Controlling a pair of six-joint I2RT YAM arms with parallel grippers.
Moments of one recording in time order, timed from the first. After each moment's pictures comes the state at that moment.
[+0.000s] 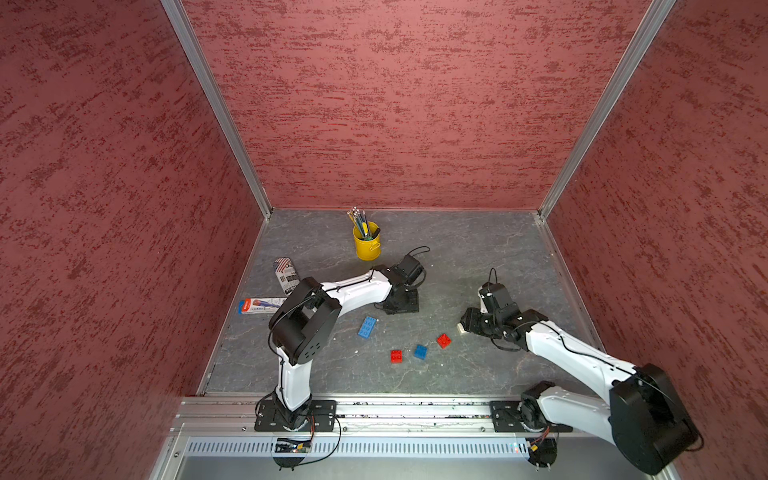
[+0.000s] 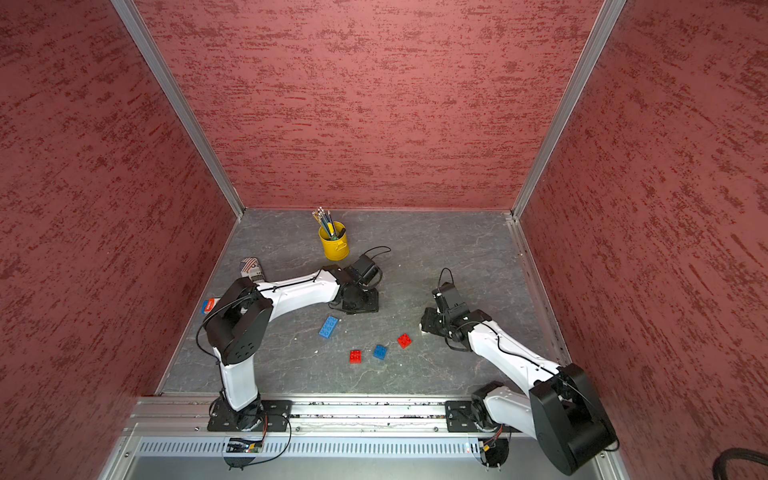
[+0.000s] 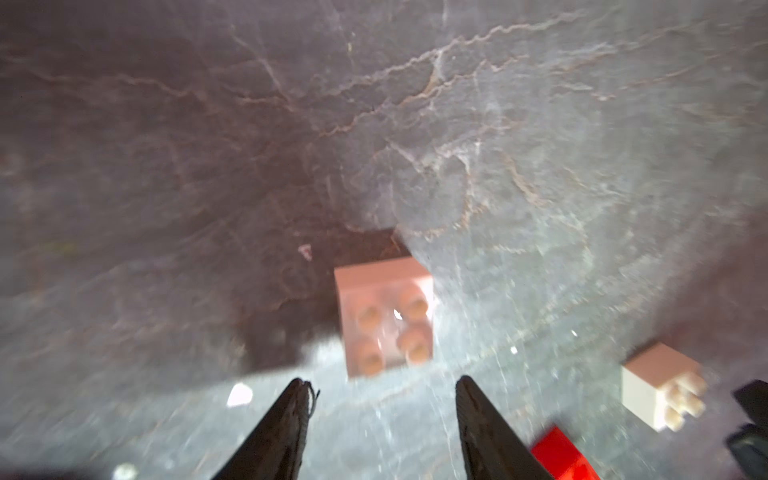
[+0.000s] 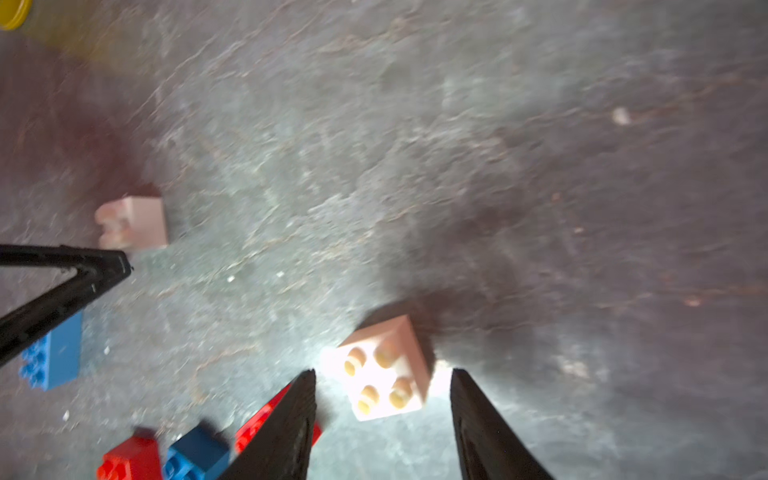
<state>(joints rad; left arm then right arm) -0.76 1.86 1.27 -0.63 0.08 -0.75 0.47 1.16 0.56 -0.42 -0.08 0.65</state>
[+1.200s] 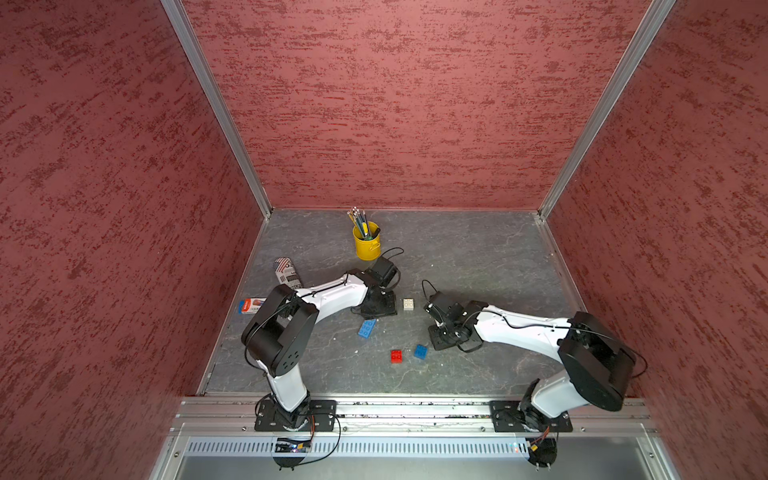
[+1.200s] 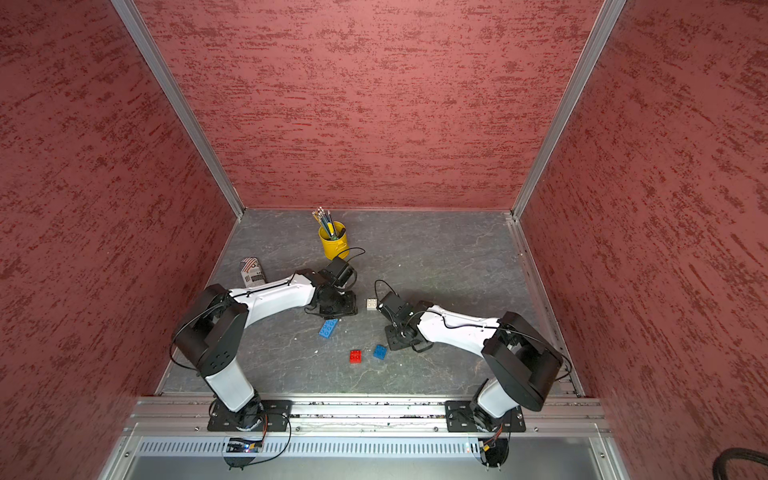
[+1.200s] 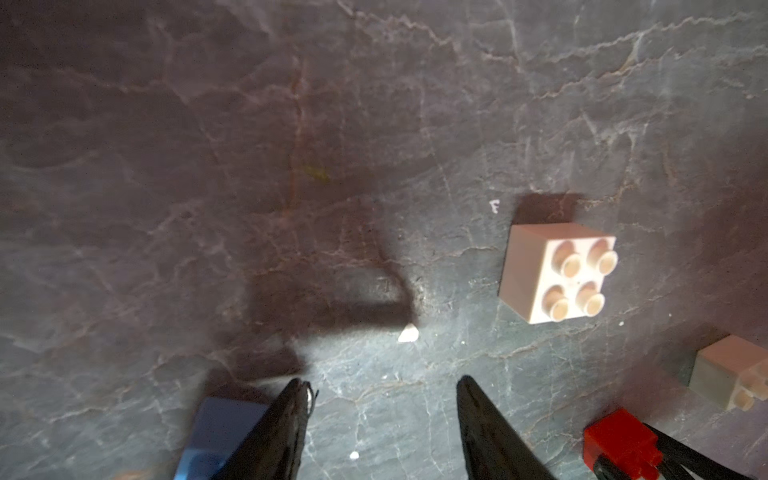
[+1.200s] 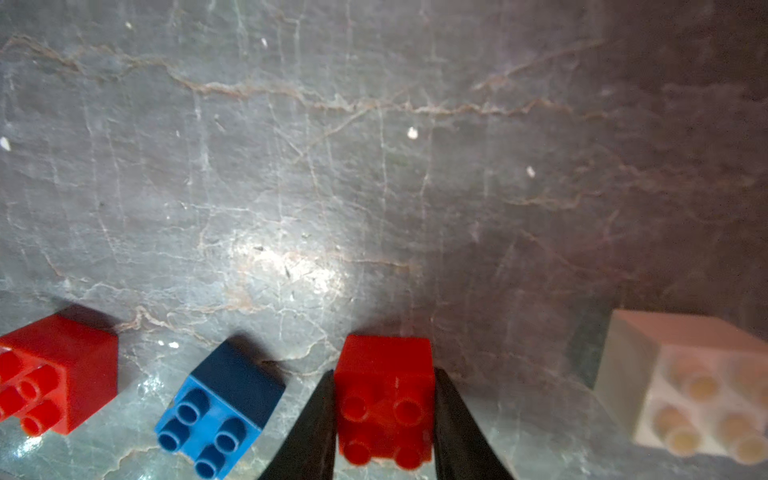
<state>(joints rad) -0.63 1.75 1.08 -0.62 0.11 -0.72 0.86 1.54 0.82 -0.58 0.01 0.56</state>
